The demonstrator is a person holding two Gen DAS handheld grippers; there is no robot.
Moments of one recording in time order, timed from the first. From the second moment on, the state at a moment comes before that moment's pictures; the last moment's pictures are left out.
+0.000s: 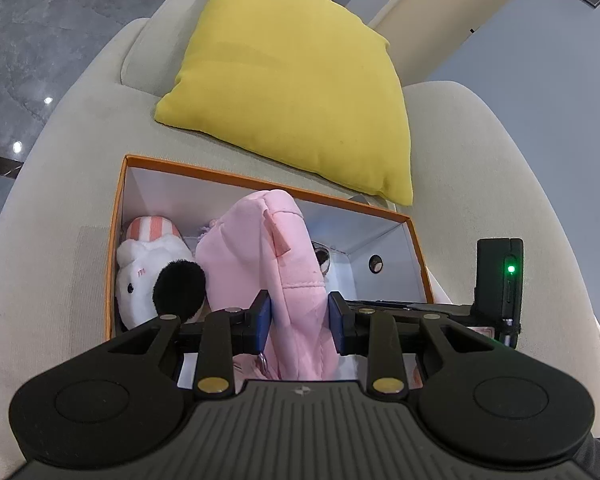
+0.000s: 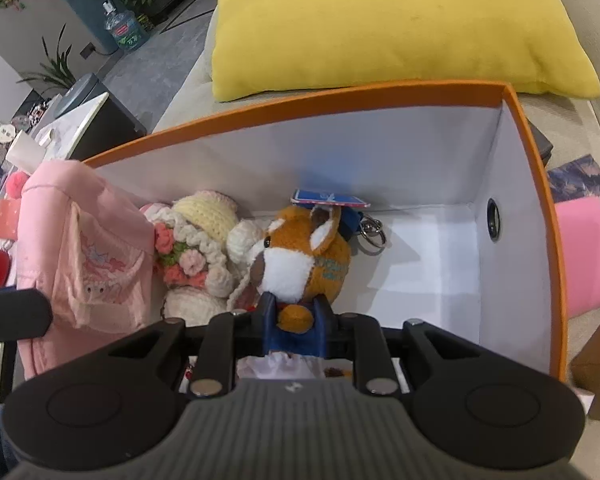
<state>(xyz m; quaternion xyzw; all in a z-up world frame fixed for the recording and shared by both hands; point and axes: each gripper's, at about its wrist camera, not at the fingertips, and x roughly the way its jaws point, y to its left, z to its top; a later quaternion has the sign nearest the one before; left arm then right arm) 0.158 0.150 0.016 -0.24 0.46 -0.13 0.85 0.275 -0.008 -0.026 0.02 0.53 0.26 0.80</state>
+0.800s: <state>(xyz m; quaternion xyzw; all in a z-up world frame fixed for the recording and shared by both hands) 0.163 0.098 0.075 -0.18 0.42 -0.16 0.87 0.254 -0.036 0.048 -0.09 0.45 0.29 0.84</state>
